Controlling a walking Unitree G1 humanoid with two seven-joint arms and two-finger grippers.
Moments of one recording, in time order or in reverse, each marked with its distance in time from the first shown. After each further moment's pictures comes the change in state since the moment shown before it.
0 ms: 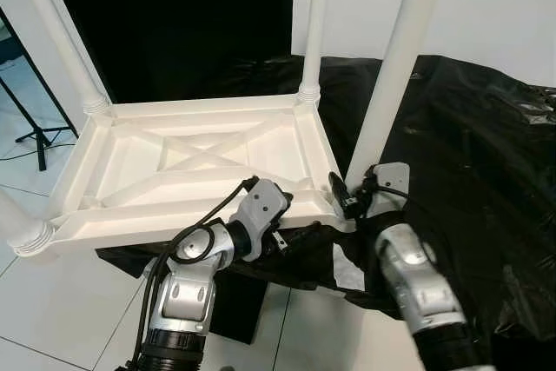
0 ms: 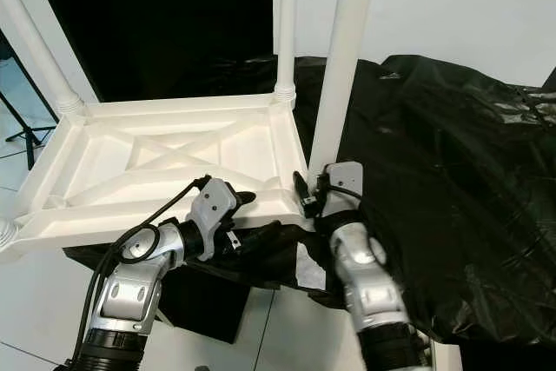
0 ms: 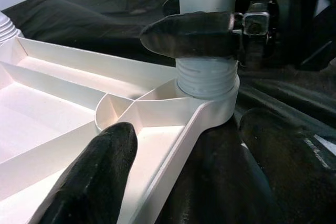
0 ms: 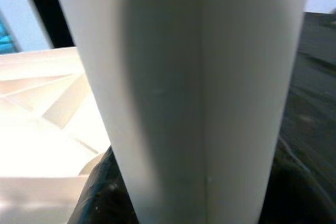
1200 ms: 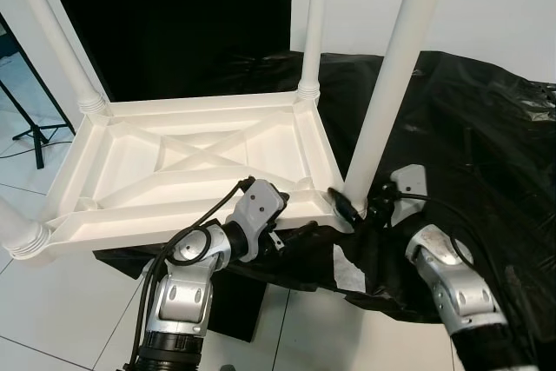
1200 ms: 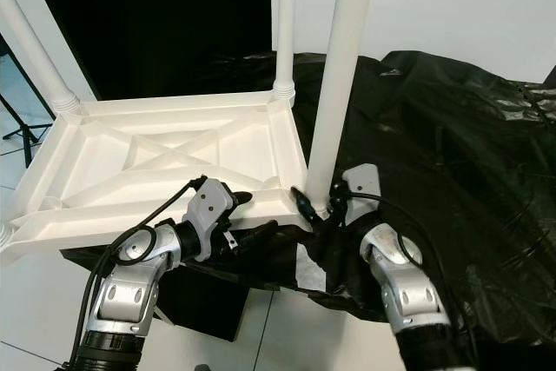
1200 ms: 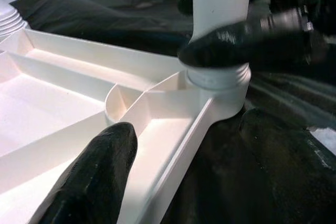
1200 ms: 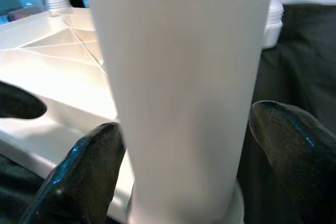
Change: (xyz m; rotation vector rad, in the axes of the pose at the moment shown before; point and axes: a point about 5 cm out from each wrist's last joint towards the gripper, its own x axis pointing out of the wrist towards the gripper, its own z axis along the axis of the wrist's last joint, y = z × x) left arm -0.006 0.002 -0.003 0.006 0.015 0.016; right arm 0.000 -0.037 0.010 -0.153 -0.005 0.477
